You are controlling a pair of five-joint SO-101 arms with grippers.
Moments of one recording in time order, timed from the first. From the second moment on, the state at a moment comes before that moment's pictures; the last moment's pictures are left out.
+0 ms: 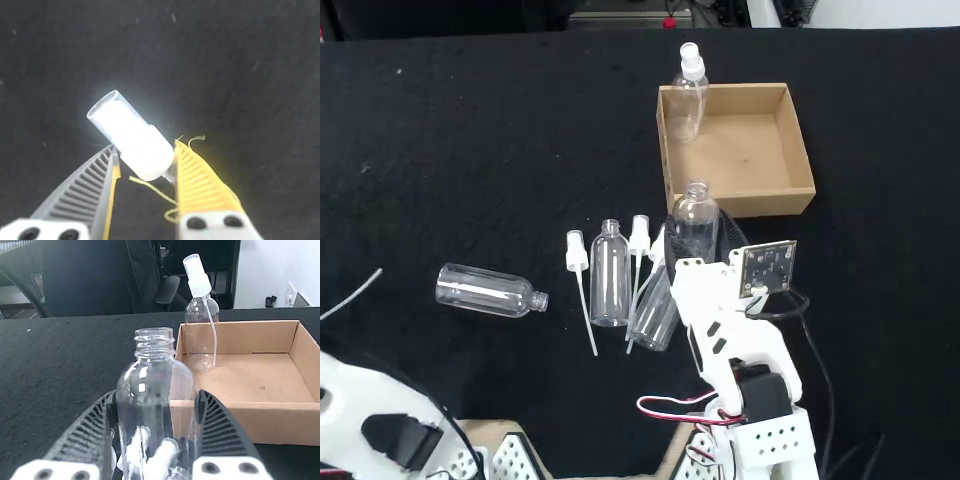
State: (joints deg) left arm -67.5 32.2 -17.5 87.0 31.8; right arm -11.5 -103.1 96.7 29.4 -6.8
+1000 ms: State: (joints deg) left arm -55.2 39.2 -35.2 97.7 -21.1; right arm -11.5 -103.1 96.7 29.4 -6.8
